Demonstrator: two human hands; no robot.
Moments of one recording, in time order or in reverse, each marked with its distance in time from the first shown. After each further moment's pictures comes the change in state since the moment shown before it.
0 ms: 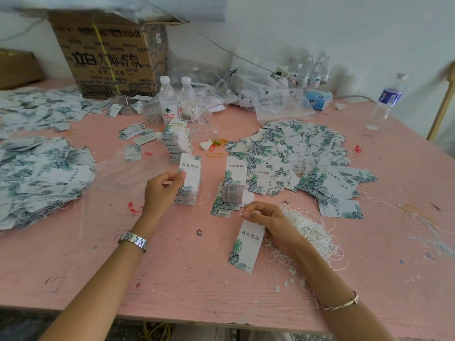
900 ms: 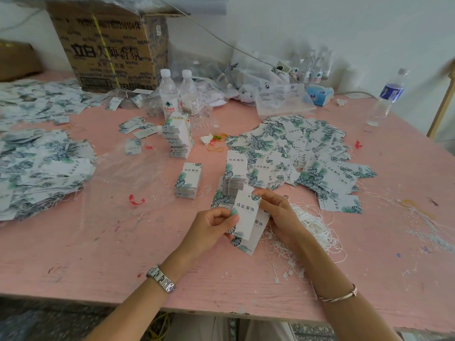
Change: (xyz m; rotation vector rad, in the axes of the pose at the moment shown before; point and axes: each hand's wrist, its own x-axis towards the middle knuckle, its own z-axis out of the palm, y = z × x) left_hand -0.100 0.002 0.056 -0.368 -0.566 -0.090; right_hand -0.002 -0.005 -0.004 0.251 0.050 -0.054
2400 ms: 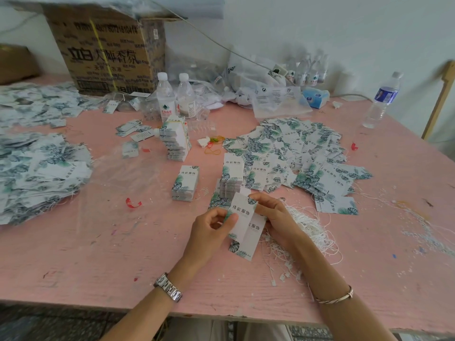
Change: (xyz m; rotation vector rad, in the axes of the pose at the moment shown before) left_hand 0.004 -0.018 0.010 0.175 0.201 0.128; right_hand -0.002 0.000 -0.002 -0.029 -0.062 0.024
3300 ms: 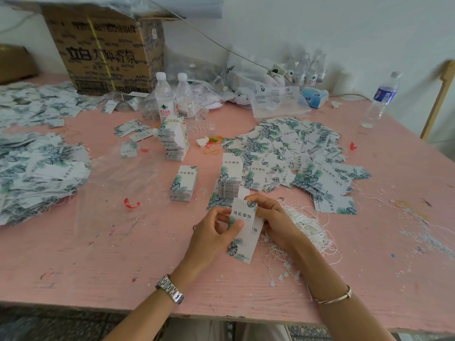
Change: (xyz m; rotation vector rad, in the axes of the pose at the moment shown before) left_hand -0.003 0.003 0.005 0.180 -0.020 -0.034; right_hand -0.001 0.000 0.001 -0.010 -0.045 0.024
